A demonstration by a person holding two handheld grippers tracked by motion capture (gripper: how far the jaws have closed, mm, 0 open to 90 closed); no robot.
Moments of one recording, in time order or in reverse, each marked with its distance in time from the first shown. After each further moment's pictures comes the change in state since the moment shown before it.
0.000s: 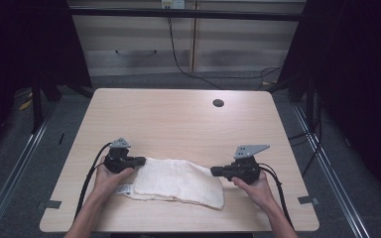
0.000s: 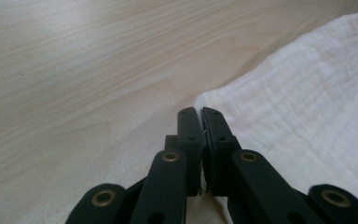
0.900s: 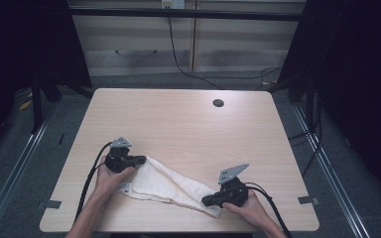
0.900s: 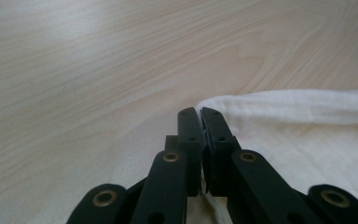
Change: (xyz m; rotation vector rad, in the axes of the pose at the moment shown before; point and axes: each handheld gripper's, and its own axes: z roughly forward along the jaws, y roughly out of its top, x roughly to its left) left arm -0.004 0.005 0.000 -0.015 0.031 -0.001; right arm 0.033 -0.037 0.036 0.230 0.150 -0.007
